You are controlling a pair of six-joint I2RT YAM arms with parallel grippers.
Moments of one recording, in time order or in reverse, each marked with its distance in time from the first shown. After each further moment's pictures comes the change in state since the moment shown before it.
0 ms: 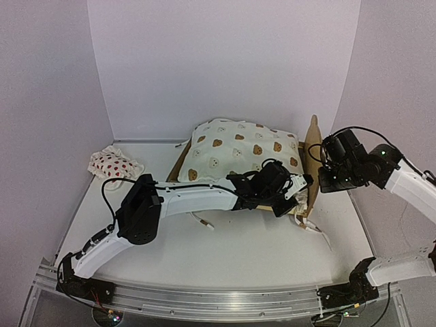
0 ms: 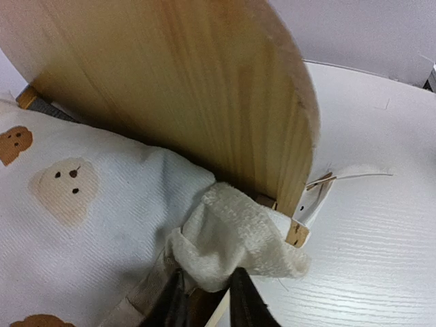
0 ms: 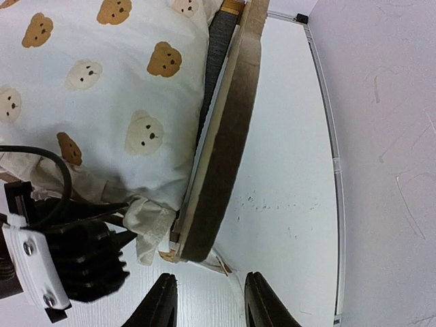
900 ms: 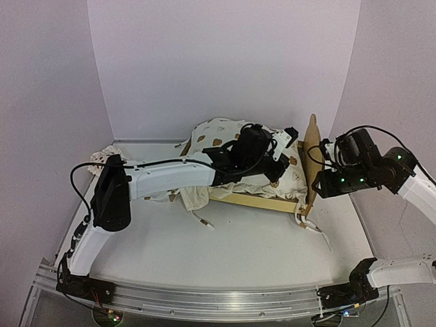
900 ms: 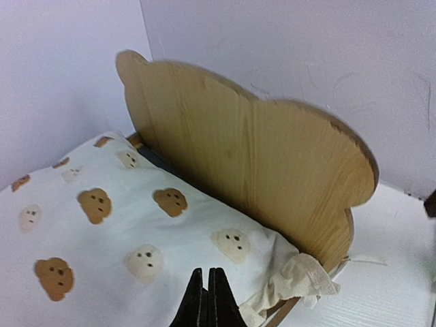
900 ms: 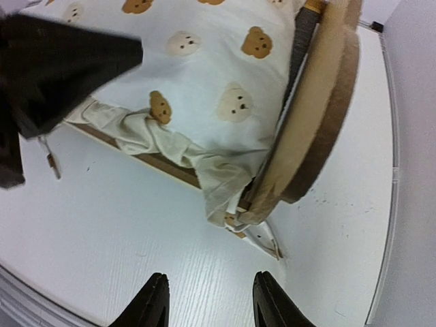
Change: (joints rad) left arm 0.063 -0.244 -0.170 0.147 -0.084 -0.144; right arm -0.003 -0.094 0.000 -0.015 -0.265 -0.078
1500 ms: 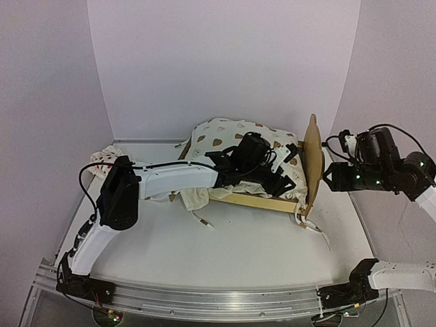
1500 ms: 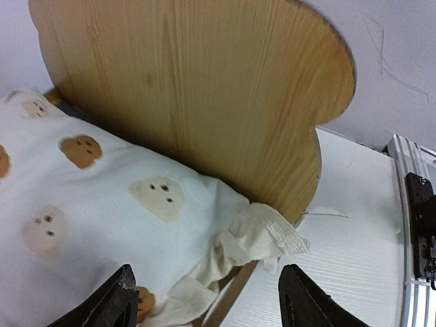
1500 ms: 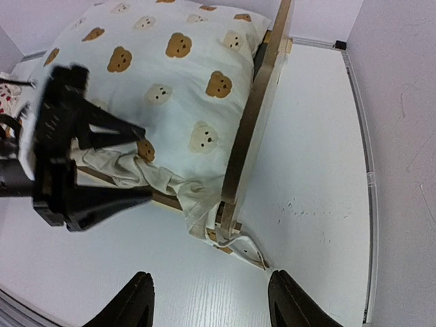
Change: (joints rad) left arm 0.035 0.067 0.010 -0.072 0.299 -0.036; right arm -0.001 -0.130 0.025 -0.011 0.095 0.070
